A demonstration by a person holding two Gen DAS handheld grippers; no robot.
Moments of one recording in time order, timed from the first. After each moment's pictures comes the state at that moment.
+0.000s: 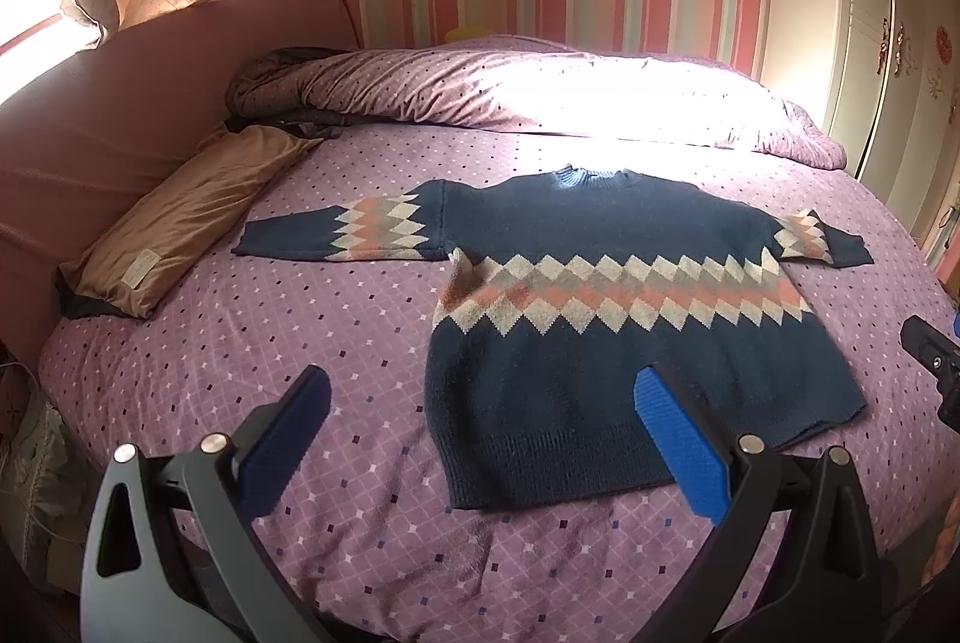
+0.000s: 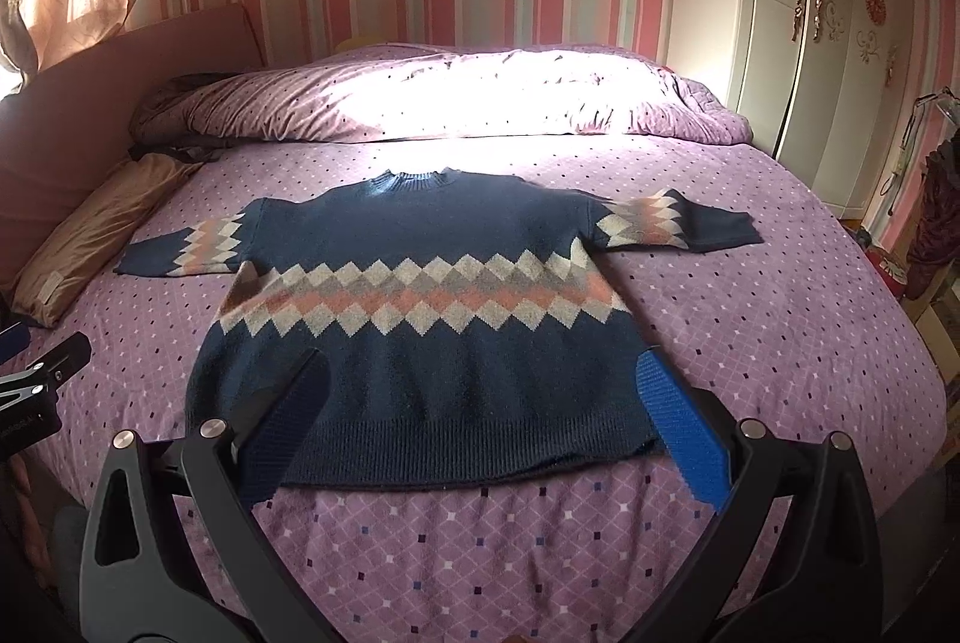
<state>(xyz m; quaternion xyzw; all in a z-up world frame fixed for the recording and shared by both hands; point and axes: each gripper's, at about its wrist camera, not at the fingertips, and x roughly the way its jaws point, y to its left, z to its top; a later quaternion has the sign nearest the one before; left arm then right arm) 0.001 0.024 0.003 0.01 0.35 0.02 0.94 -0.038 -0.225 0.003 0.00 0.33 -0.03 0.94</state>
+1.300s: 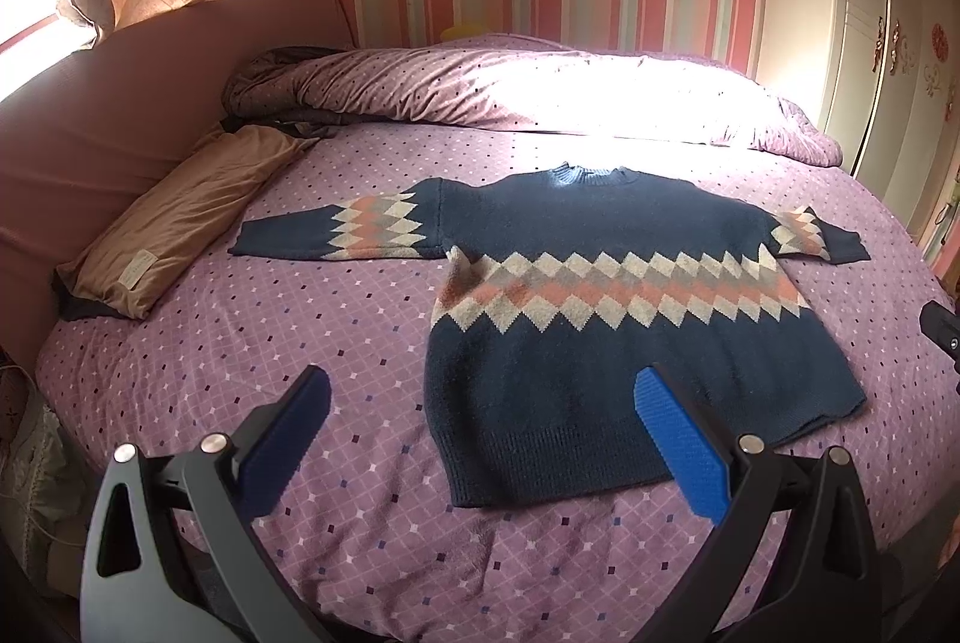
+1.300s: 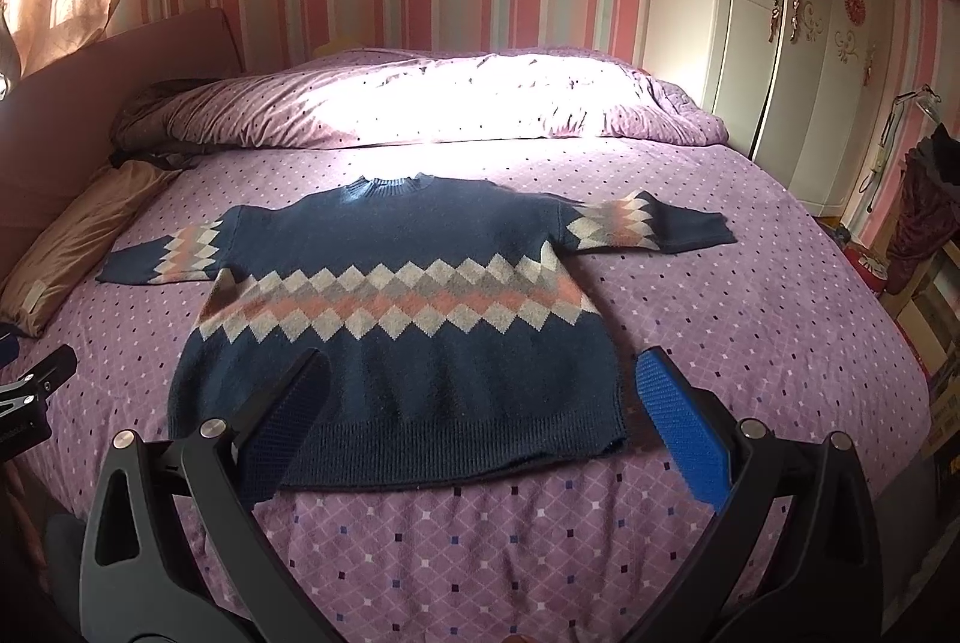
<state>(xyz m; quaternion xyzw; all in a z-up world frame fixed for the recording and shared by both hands) -0.002 0.027 -0.001 0.02 0.35 0.01 0.94 -0.043 -0.235 0.013 0.00 0.33 -0.06 0.94</state>
